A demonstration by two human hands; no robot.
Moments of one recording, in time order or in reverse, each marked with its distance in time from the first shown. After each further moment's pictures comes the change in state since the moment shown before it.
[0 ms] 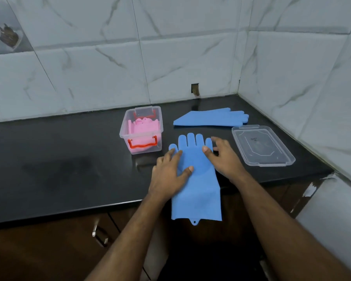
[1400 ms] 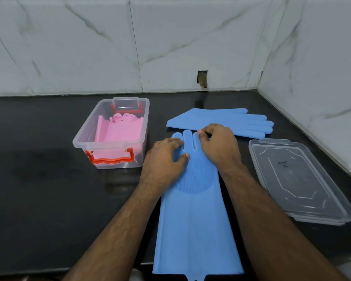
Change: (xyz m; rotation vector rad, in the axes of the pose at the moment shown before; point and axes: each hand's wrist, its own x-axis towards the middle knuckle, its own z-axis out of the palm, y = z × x) left_hand 0.134 -0.001 0.025 -0.082 0.168 -0.051; right_hand 0.163 0.021 0.037 -0.241 0.183 -0.169
